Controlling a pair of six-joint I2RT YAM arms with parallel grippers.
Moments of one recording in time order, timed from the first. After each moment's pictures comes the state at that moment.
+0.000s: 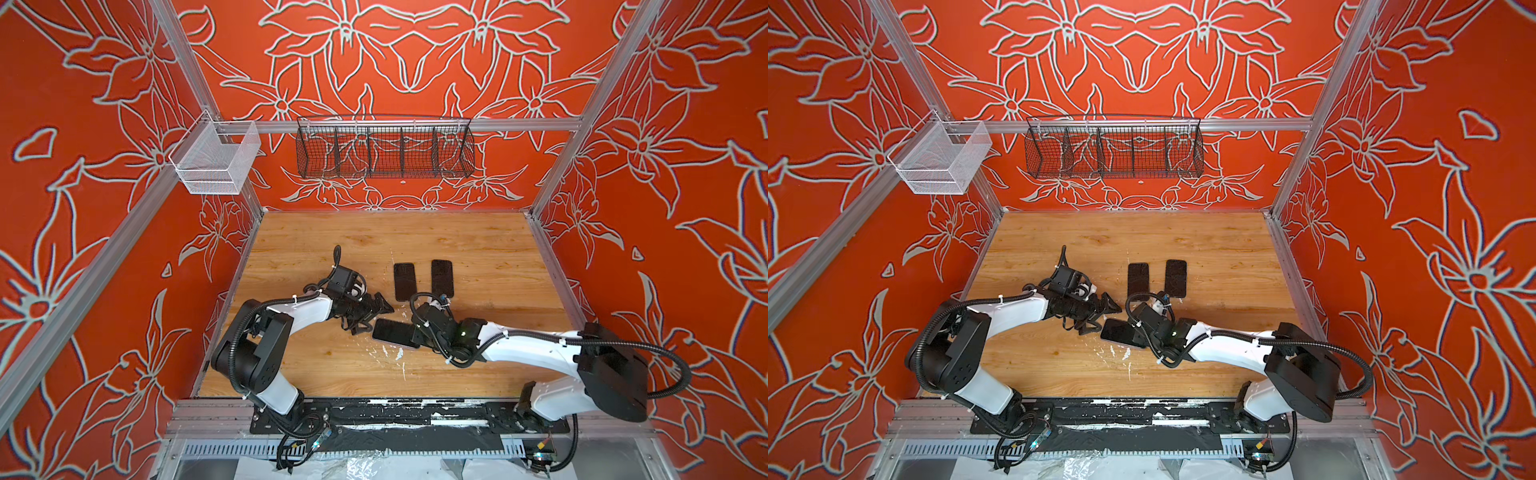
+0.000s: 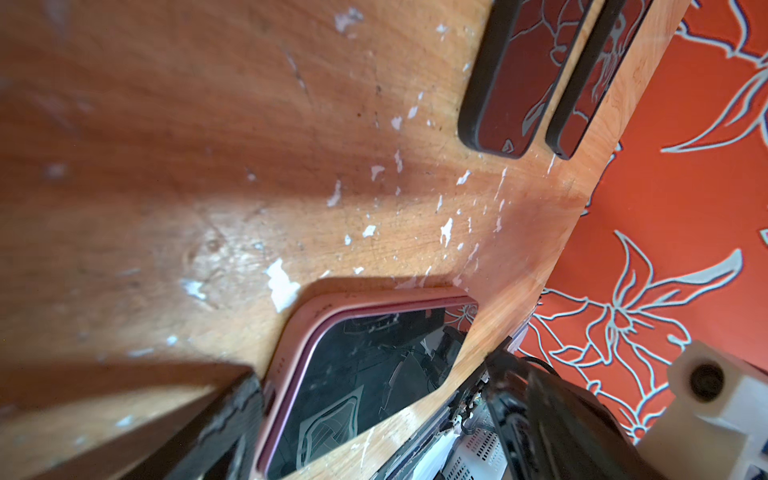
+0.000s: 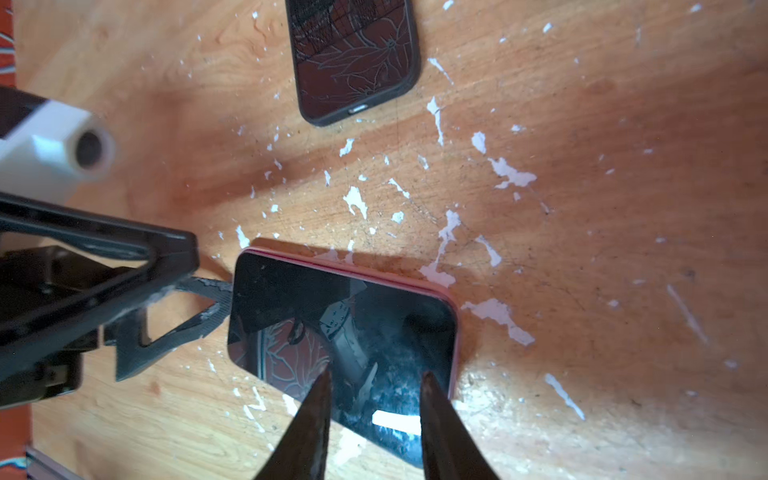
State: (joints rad) left arm -0.37 1.59 0.76 -0.25 0.67 -0.88; right arm 1.02 1.44 0.74 -0.27 0.24 1.19
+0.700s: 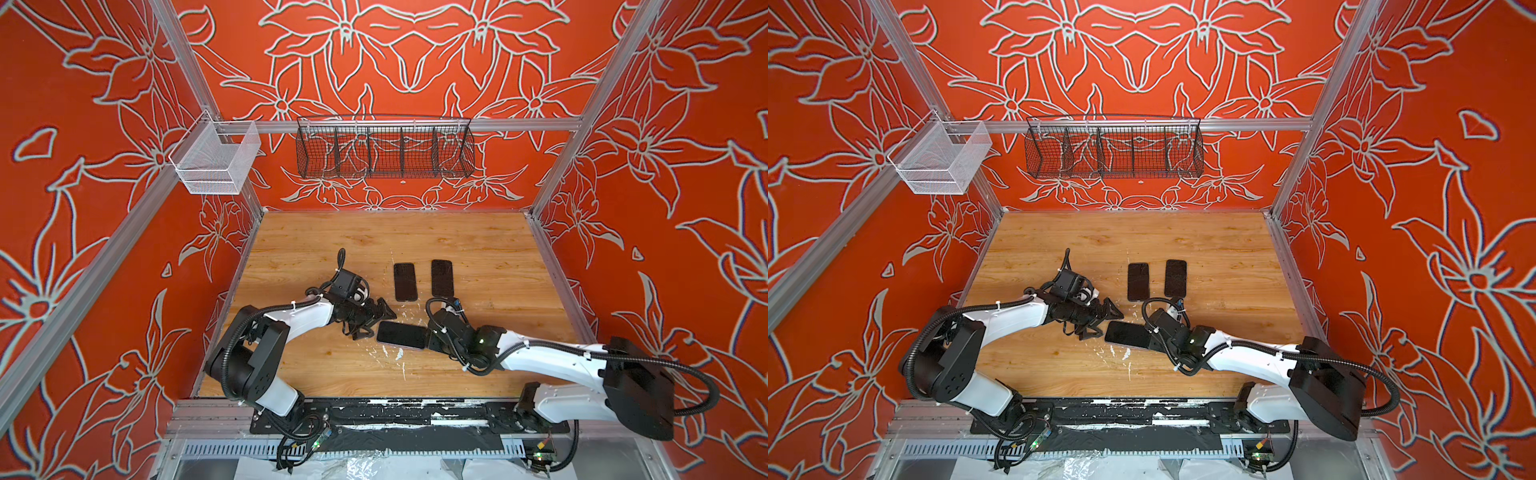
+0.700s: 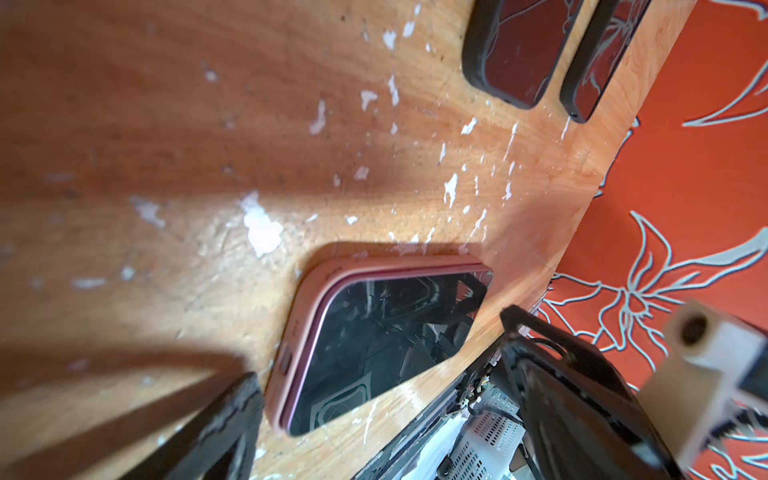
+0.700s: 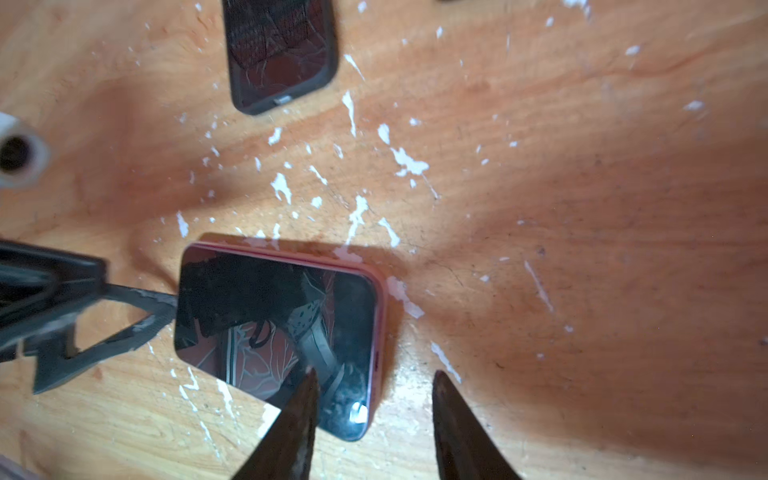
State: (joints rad) left arm -0.41 1.53 0.74 -0.31 0.65 -0.88; right arm 0.95 1.28 0.58 -0.28 0.19 1.11
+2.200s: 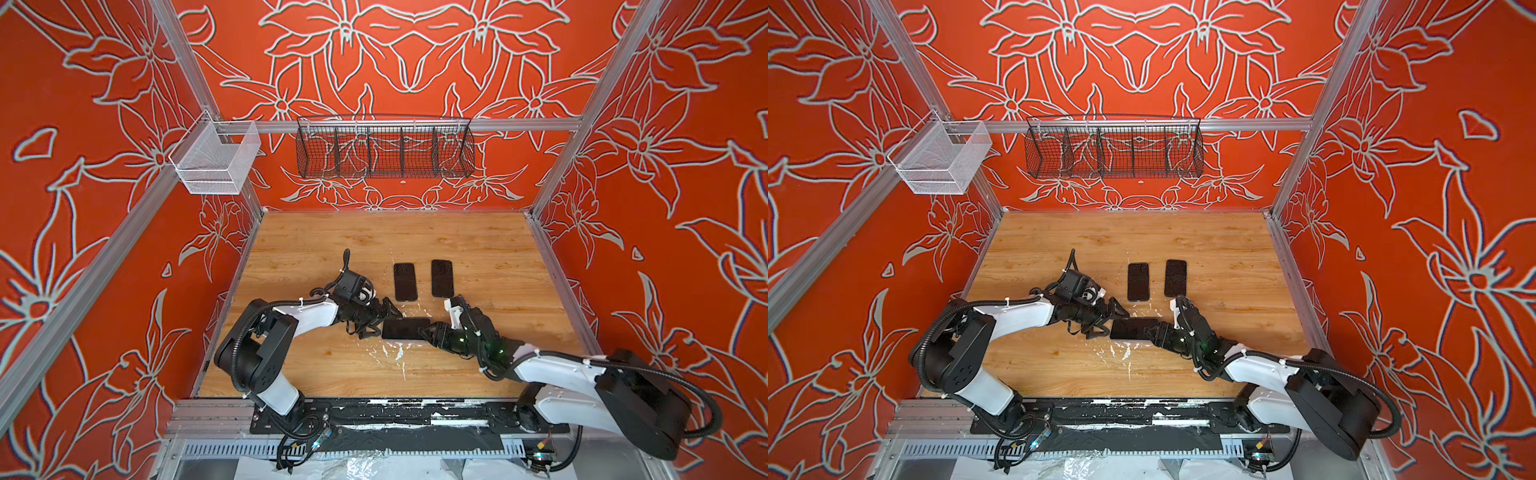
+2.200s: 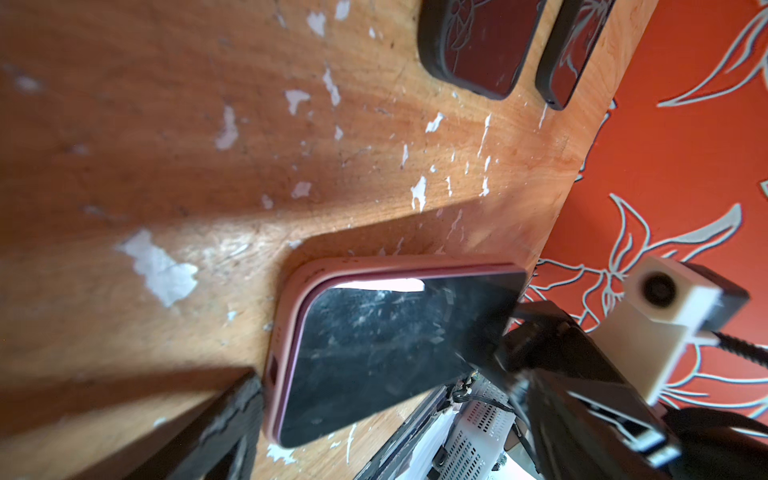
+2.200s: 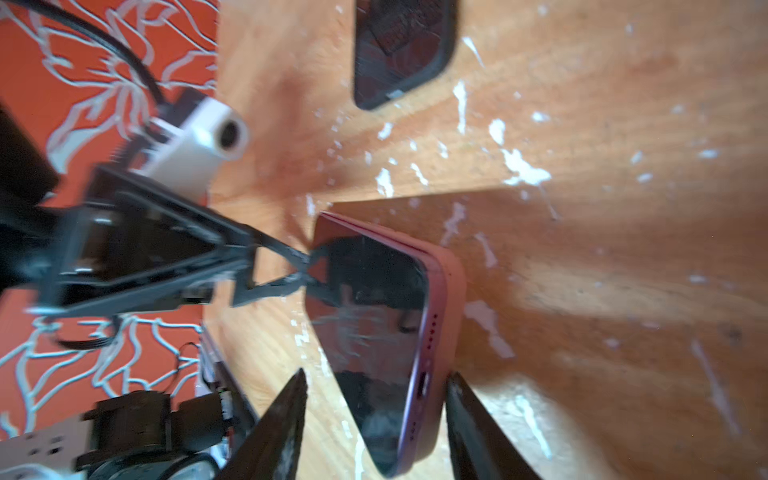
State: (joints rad) left arm -0.43 1.61 0.74 -0.16 0.71 -0.91; right arm 0.74 1.16 0.28 0.33 -0.23 1.02
